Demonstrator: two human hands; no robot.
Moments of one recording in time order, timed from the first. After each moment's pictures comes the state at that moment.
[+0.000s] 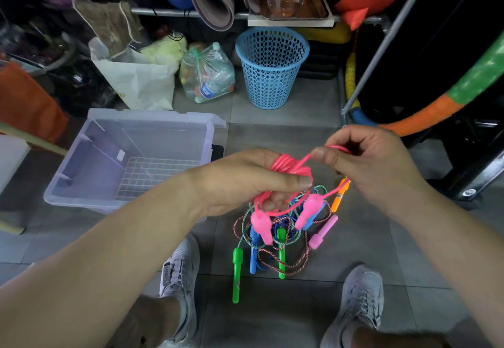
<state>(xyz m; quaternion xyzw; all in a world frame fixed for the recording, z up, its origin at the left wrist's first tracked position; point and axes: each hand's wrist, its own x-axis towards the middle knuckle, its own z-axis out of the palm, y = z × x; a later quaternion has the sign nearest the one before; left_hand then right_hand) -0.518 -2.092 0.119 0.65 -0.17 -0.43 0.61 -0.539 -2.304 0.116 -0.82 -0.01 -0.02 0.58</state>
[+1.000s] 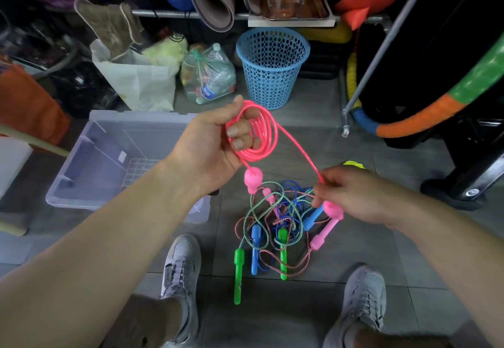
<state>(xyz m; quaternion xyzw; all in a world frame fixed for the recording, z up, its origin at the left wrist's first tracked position) -0.488 -2.078 0.125 0.43 0.08 -0.26 0.86 -0.541 -2.316 0.088 -0.87 0.04 0.28 0.40</state>
